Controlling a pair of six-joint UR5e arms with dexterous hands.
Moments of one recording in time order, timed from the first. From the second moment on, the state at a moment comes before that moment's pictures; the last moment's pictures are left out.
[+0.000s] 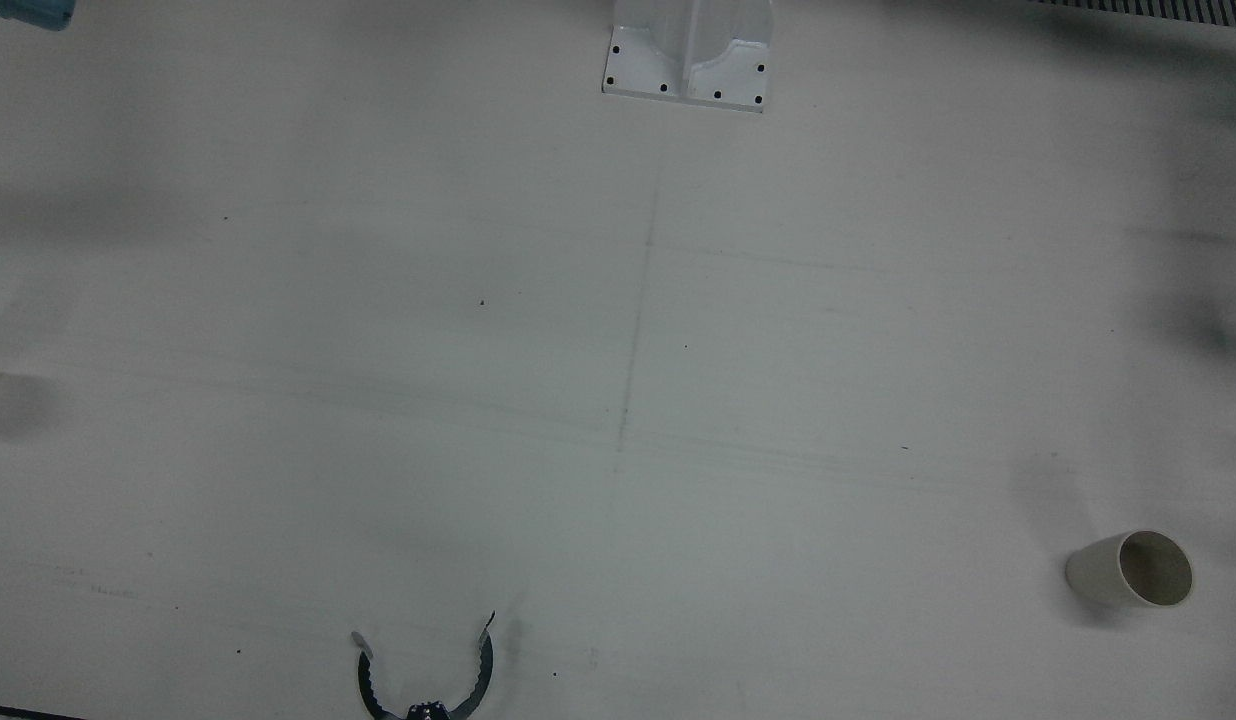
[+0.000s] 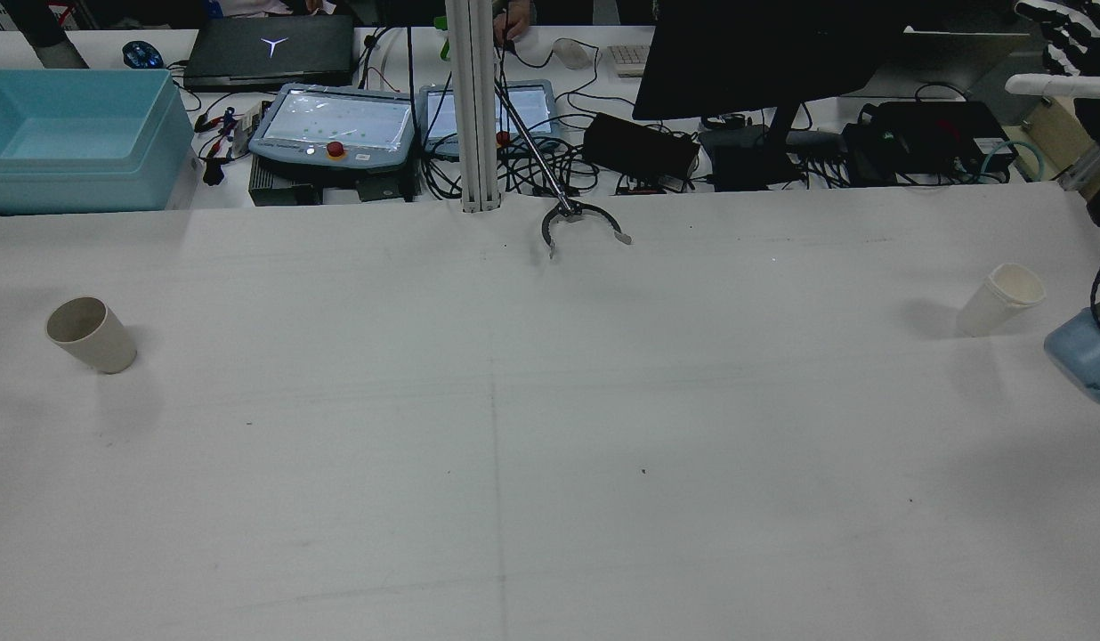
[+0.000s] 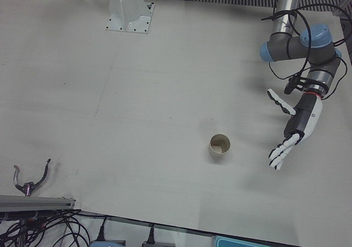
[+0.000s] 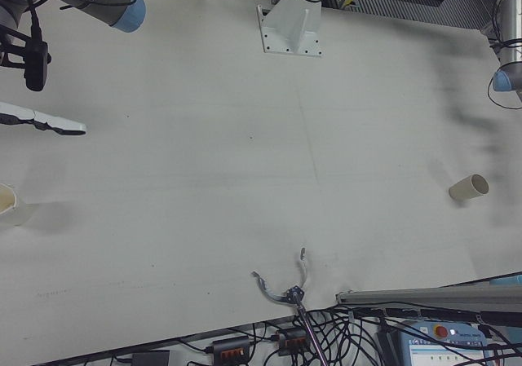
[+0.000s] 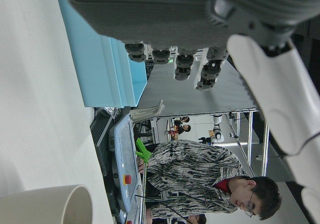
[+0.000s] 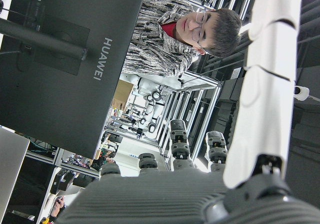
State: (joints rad) left arm -1.26 -1.56 -1.43 -0.36 1.60 0.13; right arm 1.34 -1.39 1.76 -3.41 -1.25 -0.32
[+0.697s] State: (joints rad) left arm -1.26 -1.54 -1.43 -0.37 1.60 0.13; right arm 1.34 -1.50 1.76 -3.31 -1.25 -0.28
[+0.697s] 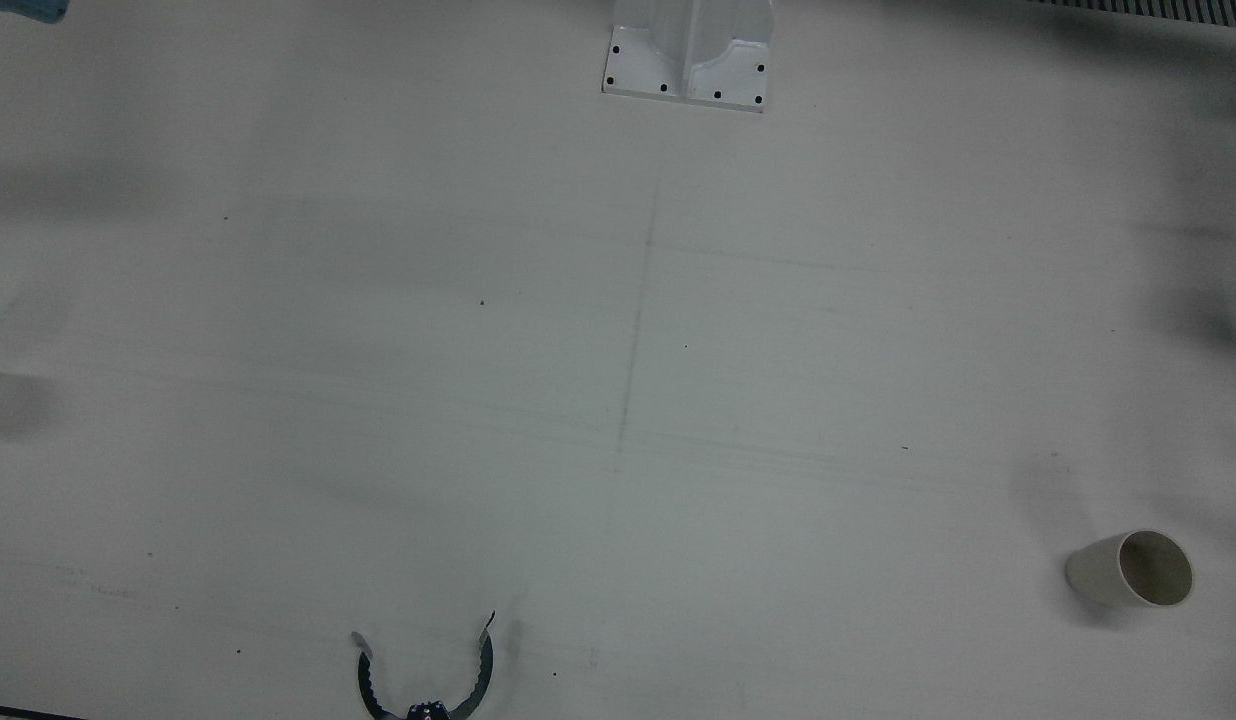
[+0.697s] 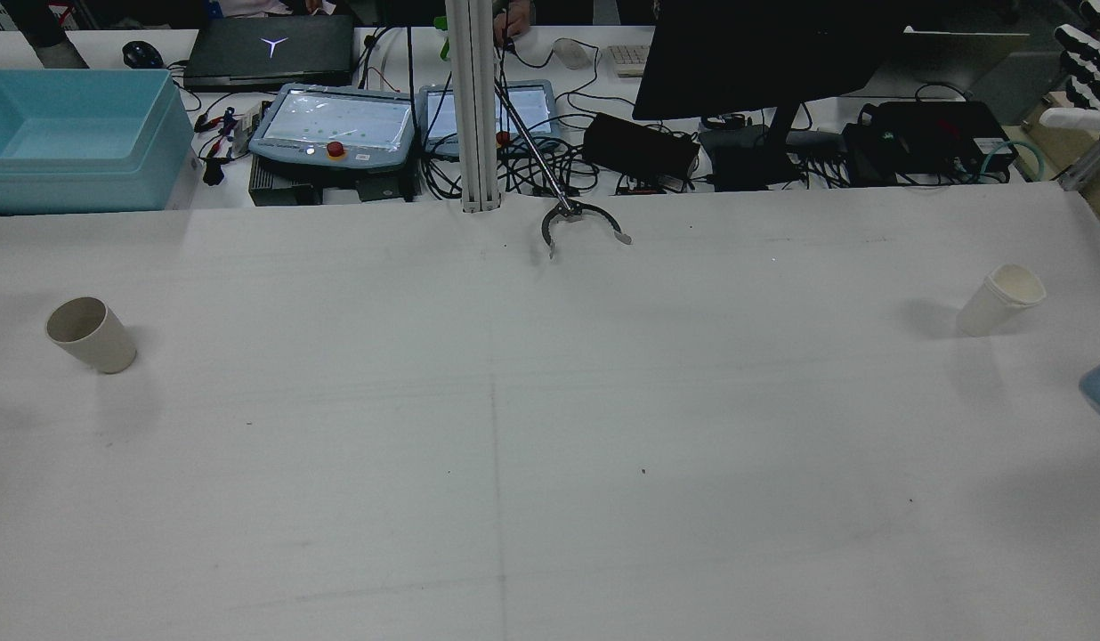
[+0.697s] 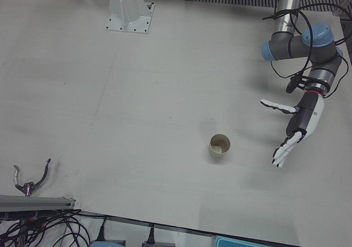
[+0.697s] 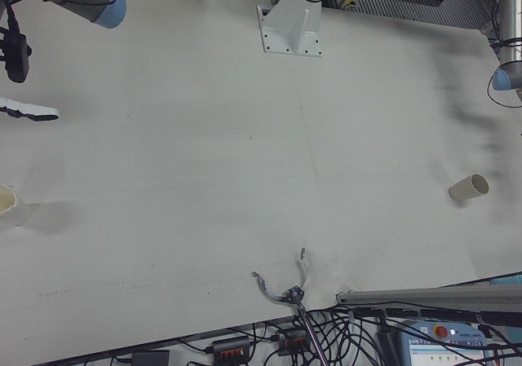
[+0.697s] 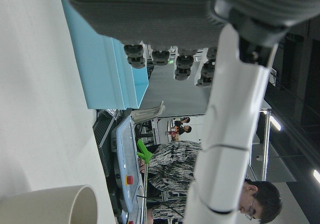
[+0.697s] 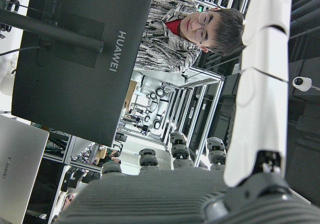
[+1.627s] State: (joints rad) left arm -1.11 -1.53 -1.36 -0.47 1.48 0.22; right arm 1.35 -1.62 1.76 -3.21 -1.31 -0.27
